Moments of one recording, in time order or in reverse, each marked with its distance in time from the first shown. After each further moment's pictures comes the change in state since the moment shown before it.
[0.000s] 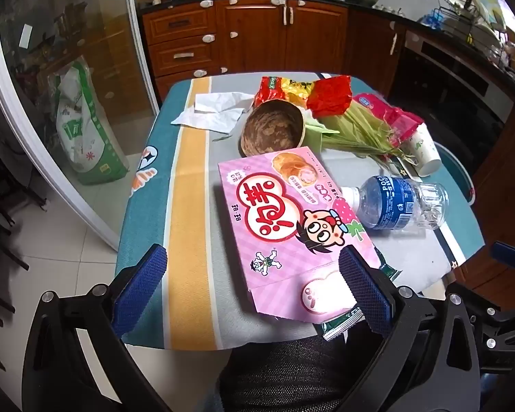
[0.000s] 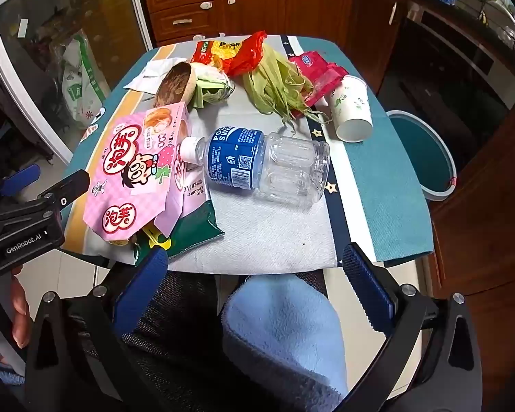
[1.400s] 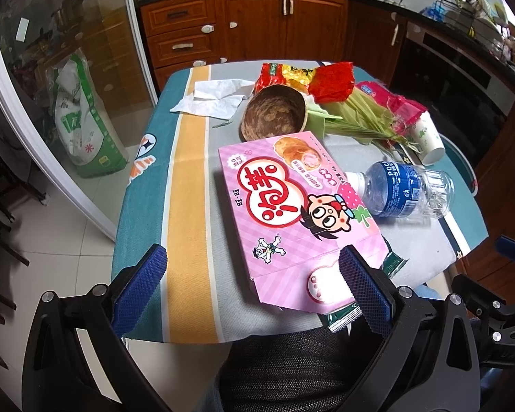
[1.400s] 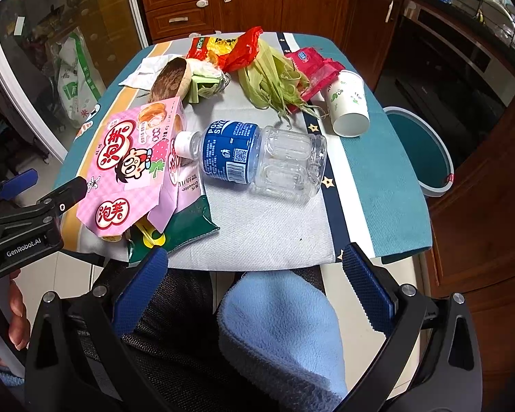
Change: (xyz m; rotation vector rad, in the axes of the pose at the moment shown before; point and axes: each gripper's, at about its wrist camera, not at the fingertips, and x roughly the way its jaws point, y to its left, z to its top) left arm 0.011 0.001 -0.009 -0.001 0.043 0.000; right arm 0.004 -0.001 -0.005 0.003 0.011 -0.010
